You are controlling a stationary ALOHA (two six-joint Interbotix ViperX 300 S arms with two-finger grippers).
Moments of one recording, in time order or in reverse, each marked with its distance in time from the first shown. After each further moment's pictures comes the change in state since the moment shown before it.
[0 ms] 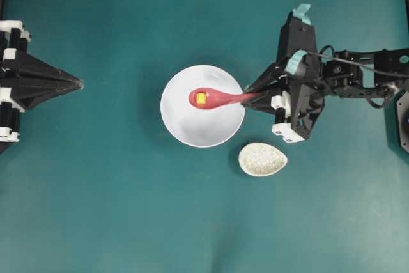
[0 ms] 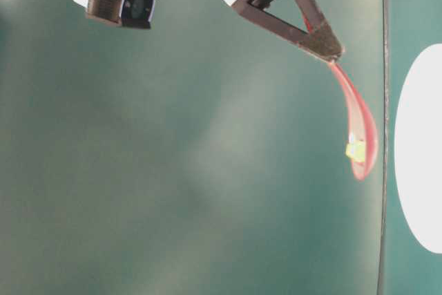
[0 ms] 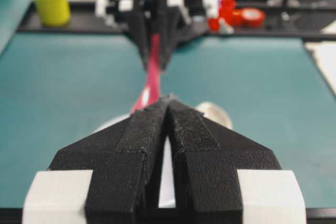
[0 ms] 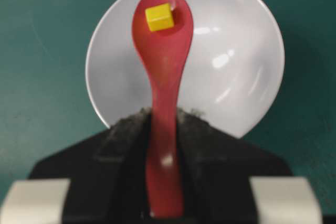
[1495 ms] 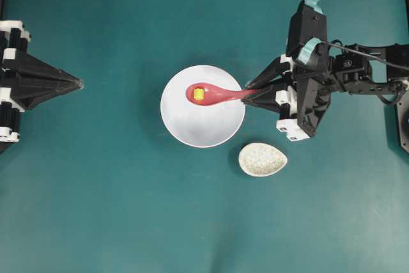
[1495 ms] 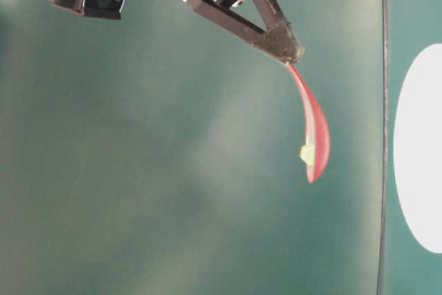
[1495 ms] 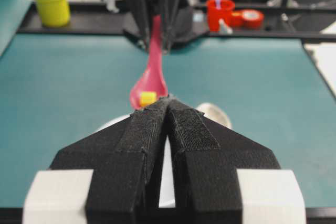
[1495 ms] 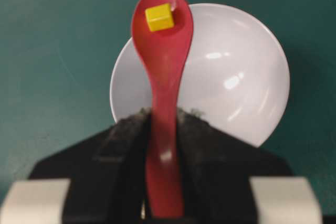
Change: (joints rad) left arm -0.002 0.002 -0.002 0.000 -0.002 0.000; right arm 0.002 -0.052 -0.021 0.029 0.018 0.015
